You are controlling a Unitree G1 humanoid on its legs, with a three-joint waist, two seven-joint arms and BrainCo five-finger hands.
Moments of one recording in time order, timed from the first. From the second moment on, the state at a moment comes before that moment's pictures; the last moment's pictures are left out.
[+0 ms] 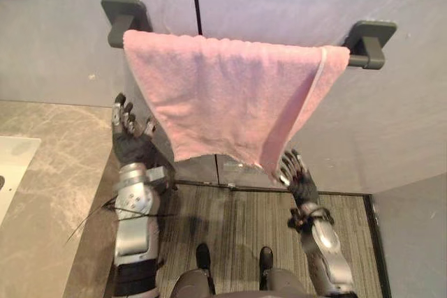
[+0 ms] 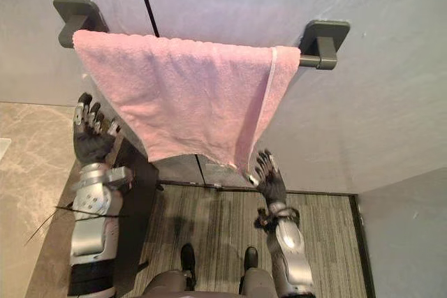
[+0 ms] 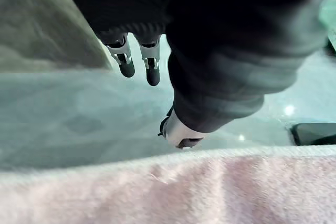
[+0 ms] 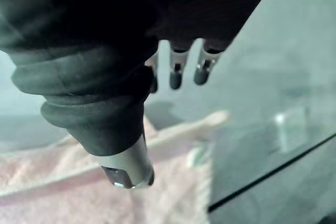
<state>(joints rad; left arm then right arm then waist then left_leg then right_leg) 0.01 0.06 0.22 -0.23 -0.03 -0.06 0.17 0.22 0.01 0.02 0.03 0.26 -0.10 0.08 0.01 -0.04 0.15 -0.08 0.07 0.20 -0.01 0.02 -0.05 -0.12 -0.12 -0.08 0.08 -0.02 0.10</state>
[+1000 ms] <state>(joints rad) 0.46 0.84 -0.34 -0.38 -0.97 -0.03 -0.50 0.33 -0.79 0.45 -0.43 0.94 0.00 0.52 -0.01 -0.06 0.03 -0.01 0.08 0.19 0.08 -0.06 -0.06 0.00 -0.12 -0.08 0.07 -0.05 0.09</state>
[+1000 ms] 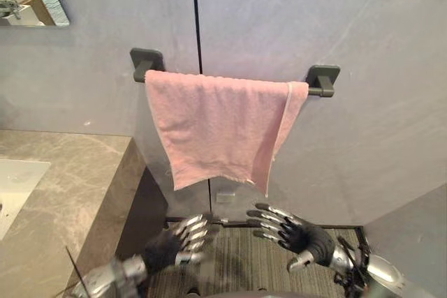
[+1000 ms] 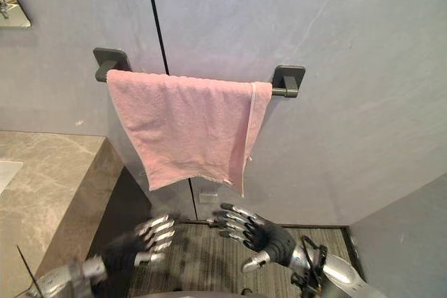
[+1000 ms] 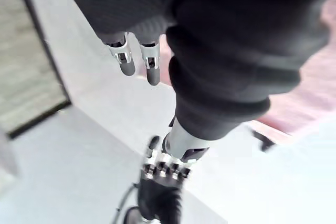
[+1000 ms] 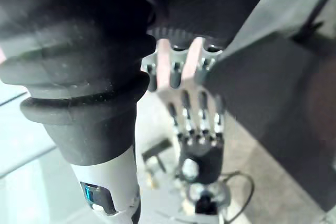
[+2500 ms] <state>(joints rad) -0.44 0.23 0.00 0.09 -0.44 -0.24 0.22 -0.46 -0.30 0.27 0.04 0.66 -0.13 0.00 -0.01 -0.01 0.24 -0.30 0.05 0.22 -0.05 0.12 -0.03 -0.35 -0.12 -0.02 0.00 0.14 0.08</state>
